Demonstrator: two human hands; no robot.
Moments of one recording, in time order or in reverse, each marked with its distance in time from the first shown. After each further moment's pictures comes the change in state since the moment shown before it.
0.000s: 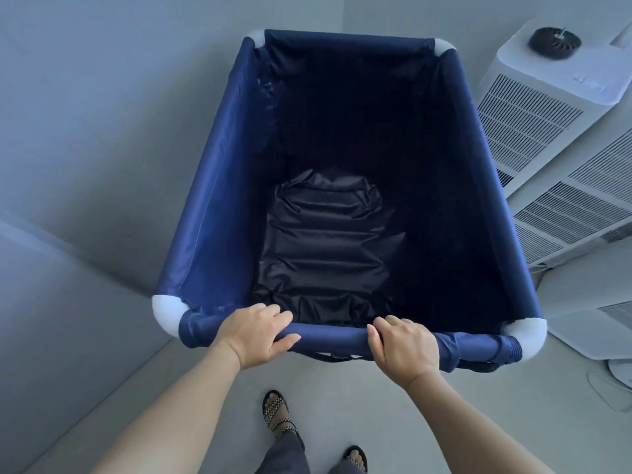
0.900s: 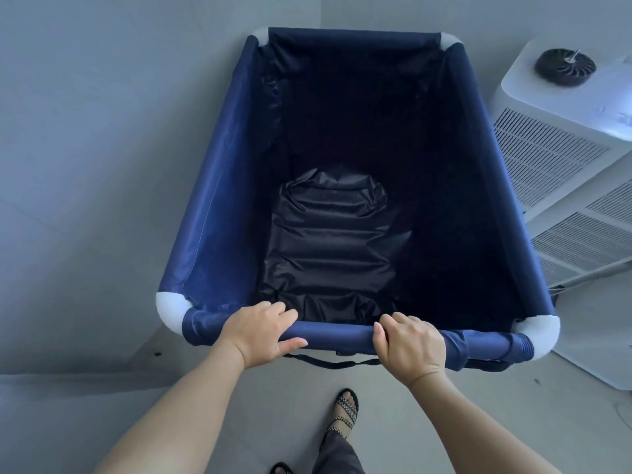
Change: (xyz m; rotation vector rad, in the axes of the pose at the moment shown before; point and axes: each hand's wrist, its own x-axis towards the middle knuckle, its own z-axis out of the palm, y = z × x) left_hand 0.197 -0.102 -0.060 0.111 -0.055 0.079; right_hand 0.196 0.047 0.029 0.003 0.065 0.128
